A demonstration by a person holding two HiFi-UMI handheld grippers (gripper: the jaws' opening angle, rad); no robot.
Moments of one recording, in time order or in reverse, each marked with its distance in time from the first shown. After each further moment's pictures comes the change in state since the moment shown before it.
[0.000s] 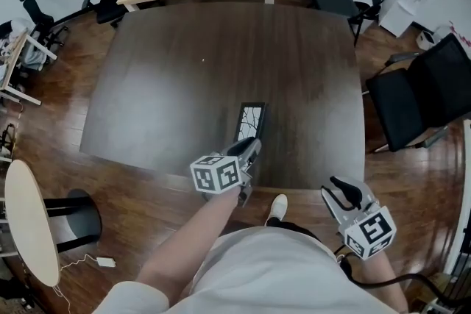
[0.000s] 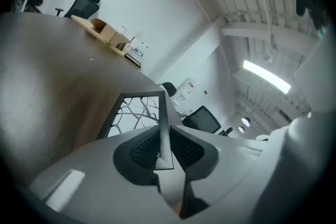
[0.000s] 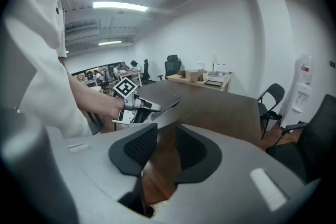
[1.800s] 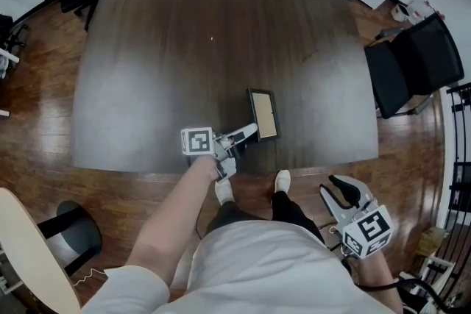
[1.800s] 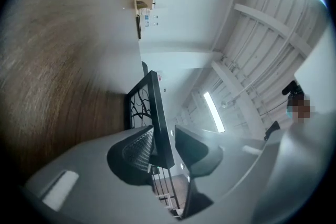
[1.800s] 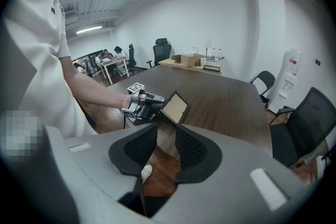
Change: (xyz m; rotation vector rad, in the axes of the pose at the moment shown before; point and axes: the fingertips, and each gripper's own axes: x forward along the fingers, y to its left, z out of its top) left arm -0.033 0.075 0.003 -0.499 0.225 -0.656; right arm 0.053 0.108 0.013 0.108 0.185 -0.160
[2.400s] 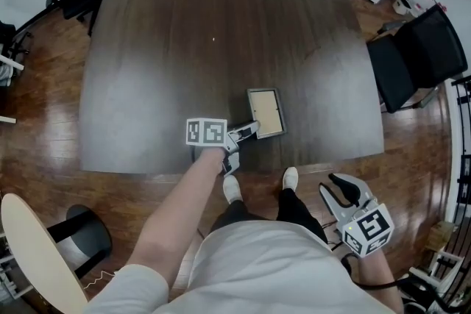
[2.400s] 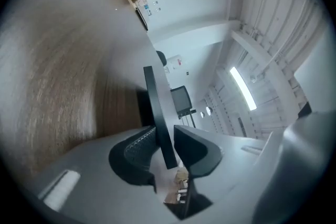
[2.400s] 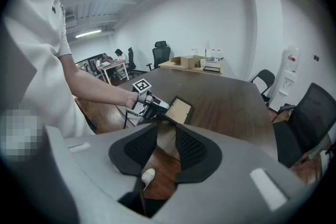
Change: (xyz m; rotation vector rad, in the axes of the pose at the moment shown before) left arm -0.007 0.036 0.003 0.165 0.178 0.365; right arm 0.007 0.013 -0.001 0.028 -0.034 0.006
